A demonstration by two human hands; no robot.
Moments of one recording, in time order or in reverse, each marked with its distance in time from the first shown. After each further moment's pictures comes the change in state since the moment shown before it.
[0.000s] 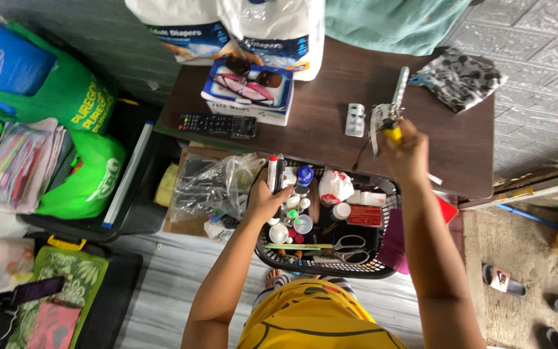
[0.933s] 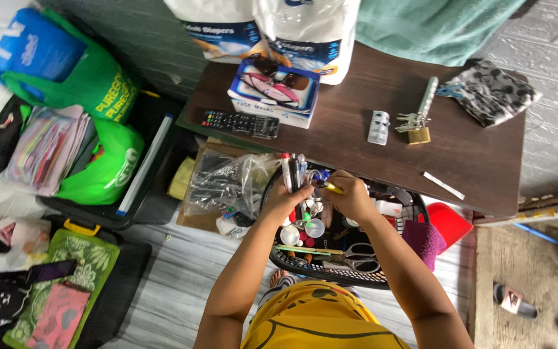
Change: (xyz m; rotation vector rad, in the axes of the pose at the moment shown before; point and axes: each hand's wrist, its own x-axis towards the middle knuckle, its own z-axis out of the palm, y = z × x) left_hand 0.001 -0.021 0.006 -0.413 -0.149 -0.158; right_hand -0.079 0.056 0.110 -0.670 -0.438 -0.122
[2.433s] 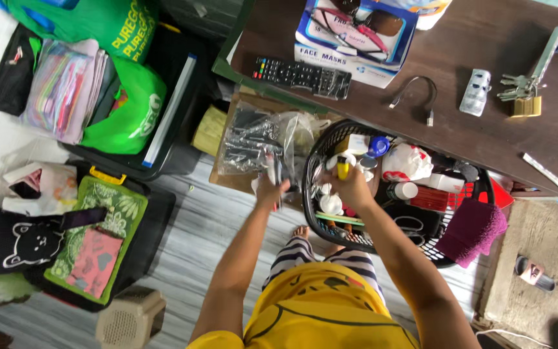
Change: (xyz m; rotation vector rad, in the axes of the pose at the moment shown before) left_hand -0.040 -0.245 -0.191 0.737 0.480 -0.174; right_hand -0.001 0.034 0.178 0.418 -0.094 0.478
